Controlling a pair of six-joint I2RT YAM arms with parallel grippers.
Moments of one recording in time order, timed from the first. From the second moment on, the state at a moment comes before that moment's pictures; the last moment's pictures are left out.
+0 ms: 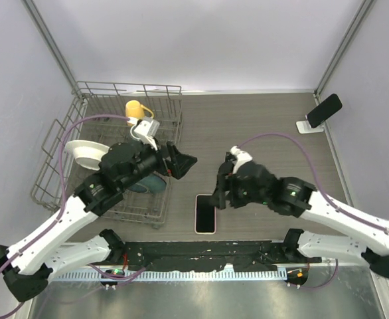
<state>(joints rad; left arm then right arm) -0.80 0.90 0.99 -0.23 0.04 -0.47 0.96 0.92 0.93 -0.70 0.04 0.72</state>
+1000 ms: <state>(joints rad) -0.80 0.51 0.89 -0.47 -0.04 -0.47 1.33 1.71 1.16 -0.85 0.40 1.28</state>
